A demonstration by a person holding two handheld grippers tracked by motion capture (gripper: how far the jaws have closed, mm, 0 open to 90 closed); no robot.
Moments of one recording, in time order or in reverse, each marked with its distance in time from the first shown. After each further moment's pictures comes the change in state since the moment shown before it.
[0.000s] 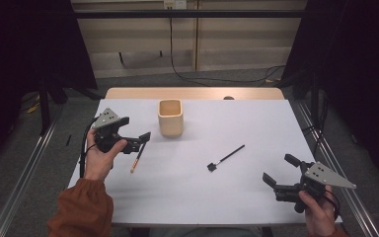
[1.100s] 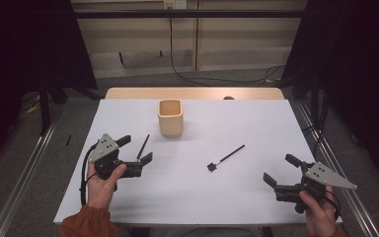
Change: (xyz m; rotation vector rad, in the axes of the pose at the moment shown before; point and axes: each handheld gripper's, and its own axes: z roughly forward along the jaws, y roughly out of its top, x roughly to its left) left arm -0.038 -0.045 -0.022 -0.125 0.013 0.006; right arm 0.000 0.000 -0.001 -0.001 -0.013 0.001
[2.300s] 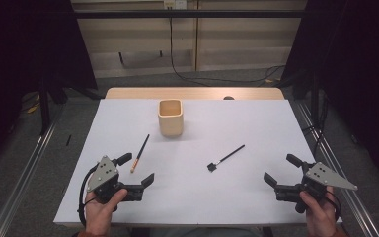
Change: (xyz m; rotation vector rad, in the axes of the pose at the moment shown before) left arm -0.038 -0.025 -0.030 -0.027 -0.028 0.043; right arm 0.000 0.000 -0.001 -0.002 -0.015 -0.005
